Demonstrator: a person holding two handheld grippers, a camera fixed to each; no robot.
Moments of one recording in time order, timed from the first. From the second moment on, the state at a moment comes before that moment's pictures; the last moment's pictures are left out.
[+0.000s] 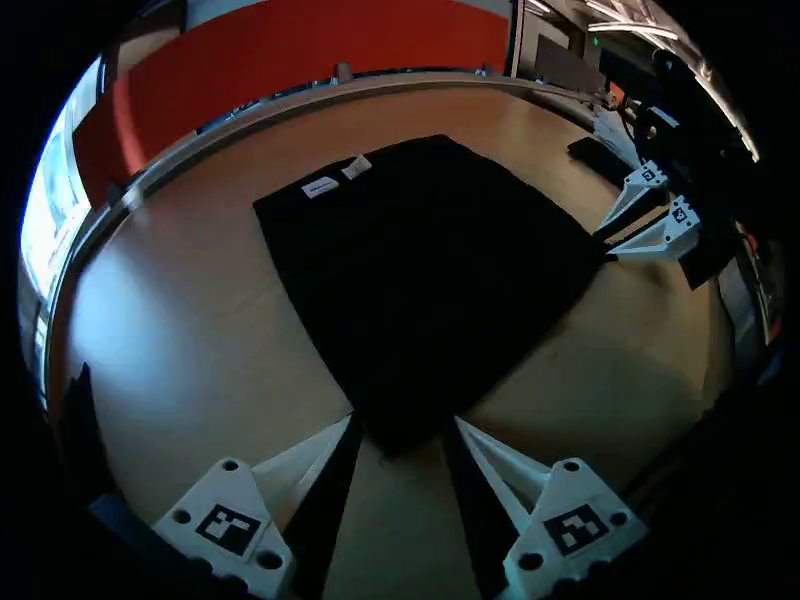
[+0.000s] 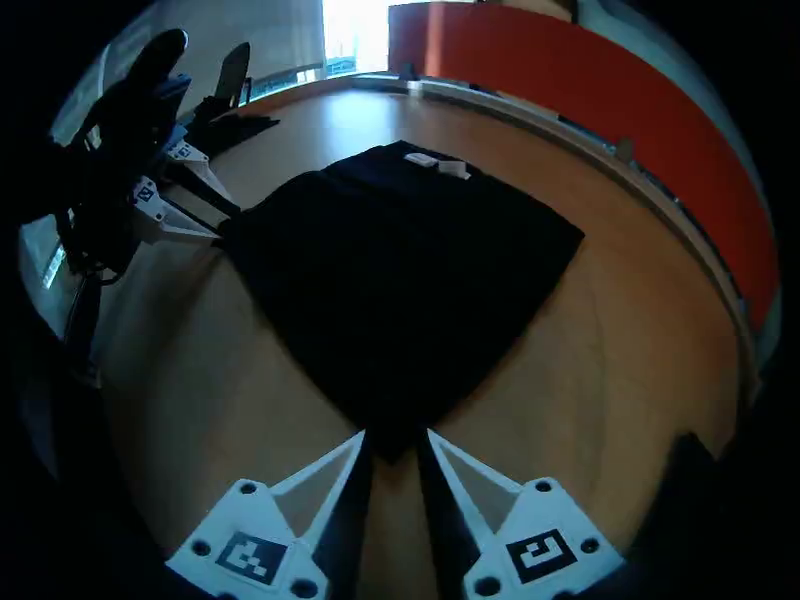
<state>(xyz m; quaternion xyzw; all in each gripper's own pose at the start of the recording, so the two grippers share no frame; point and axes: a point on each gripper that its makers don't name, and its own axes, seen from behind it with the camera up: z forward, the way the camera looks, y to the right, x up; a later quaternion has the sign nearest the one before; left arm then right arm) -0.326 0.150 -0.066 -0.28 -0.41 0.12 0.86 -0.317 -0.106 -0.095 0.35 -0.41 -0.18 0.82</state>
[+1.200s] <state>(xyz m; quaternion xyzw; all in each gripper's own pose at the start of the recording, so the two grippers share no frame) -0.253 0.153 -0.073 -0.26 -0.42 0.06 0.87 -0.236 -0.117 -0.090 0.34 -0.36 -0.13 0.86</state>
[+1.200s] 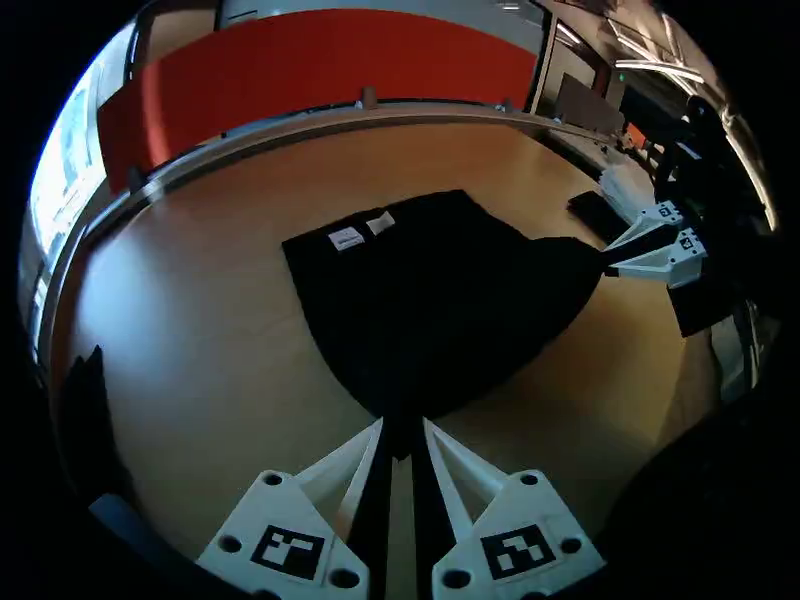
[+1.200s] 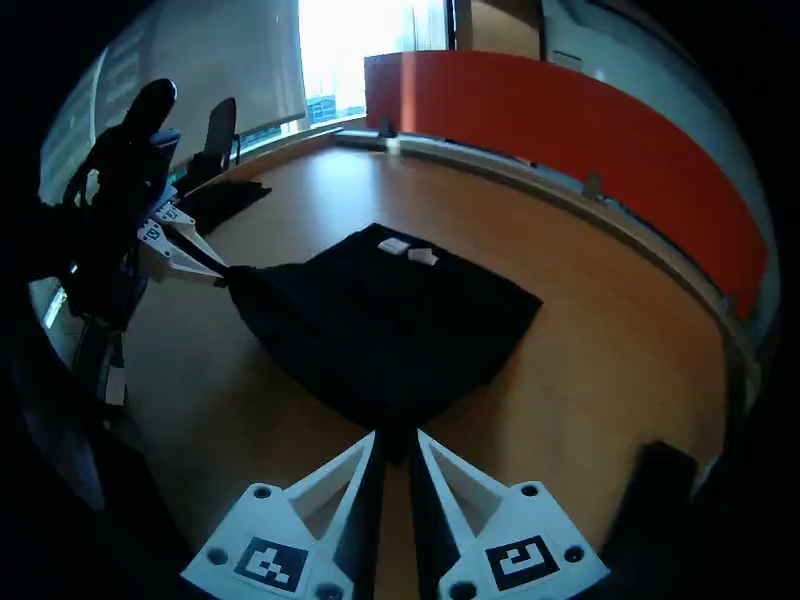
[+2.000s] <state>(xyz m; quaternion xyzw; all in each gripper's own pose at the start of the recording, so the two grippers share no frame) -0.195 0.159 -0.104 -0.25 -0.42 0.02 0.87 -0.182 -0.114 -0.123 0.36 -0.34 -0.11 0.86</state>
